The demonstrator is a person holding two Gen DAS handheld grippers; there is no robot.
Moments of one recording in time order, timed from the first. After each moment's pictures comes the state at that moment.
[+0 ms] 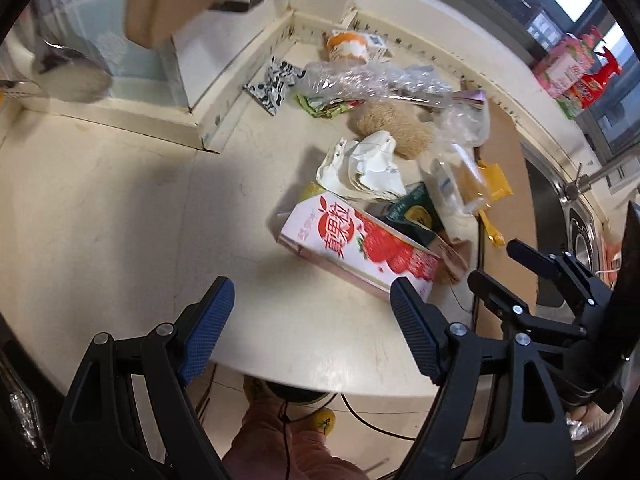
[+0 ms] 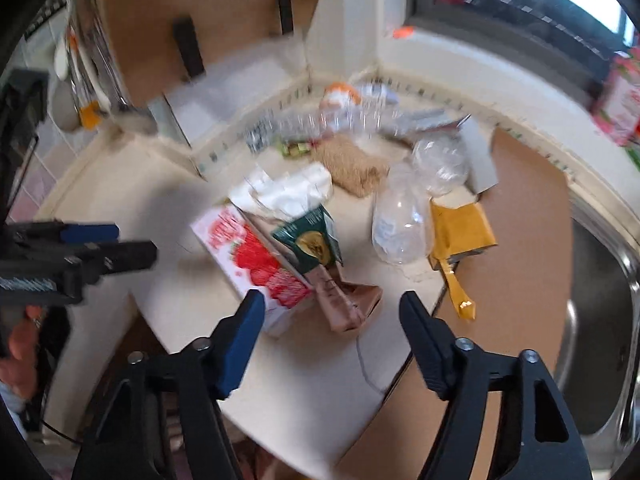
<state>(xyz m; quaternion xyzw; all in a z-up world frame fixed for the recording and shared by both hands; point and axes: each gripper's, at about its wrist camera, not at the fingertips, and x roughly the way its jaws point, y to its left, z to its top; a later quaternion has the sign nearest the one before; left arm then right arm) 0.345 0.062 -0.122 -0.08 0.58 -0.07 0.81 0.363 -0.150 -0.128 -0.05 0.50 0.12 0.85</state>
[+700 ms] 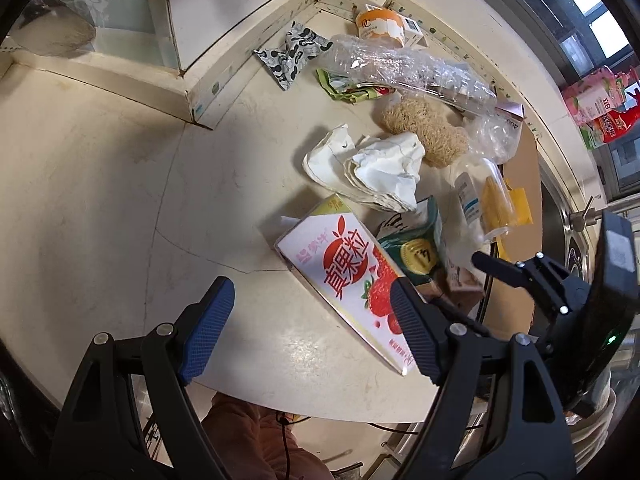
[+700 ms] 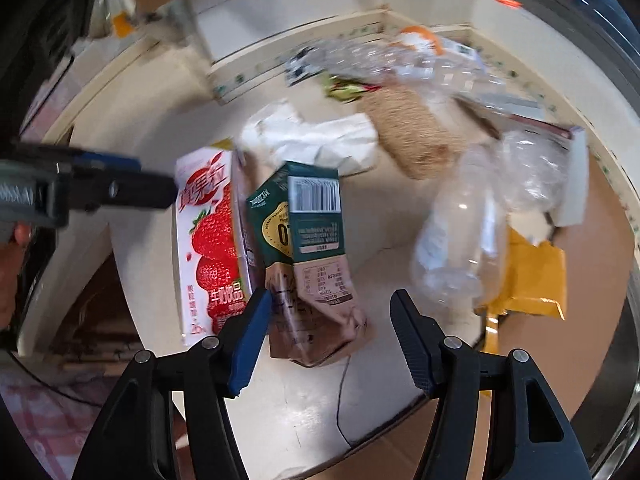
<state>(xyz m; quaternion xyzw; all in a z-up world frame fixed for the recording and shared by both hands) 0.373 0.063 -0.156 -0.15 0.61 -0.05 0.77 0.412 -0.131 -0.200 -0.16 0.57 0.23 0.77</state>
